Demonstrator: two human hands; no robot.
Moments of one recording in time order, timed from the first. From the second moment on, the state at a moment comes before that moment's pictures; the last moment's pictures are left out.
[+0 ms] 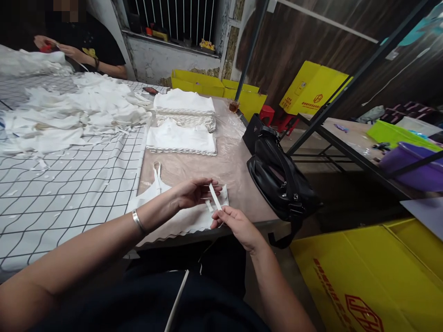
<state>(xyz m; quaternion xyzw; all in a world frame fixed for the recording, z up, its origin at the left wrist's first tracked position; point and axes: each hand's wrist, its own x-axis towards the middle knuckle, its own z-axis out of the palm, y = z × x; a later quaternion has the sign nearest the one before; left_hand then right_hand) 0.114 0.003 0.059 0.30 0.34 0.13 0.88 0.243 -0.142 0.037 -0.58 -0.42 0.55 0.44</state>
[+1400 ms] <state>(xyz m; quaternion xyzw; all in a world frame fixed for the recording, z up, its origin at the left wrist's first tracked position) 0.084 0.009 0.018 0.80 0.45 0.11 0.38 0.265 -0.019 0.036 -0.60 -0.43 0.48 0.47</state>
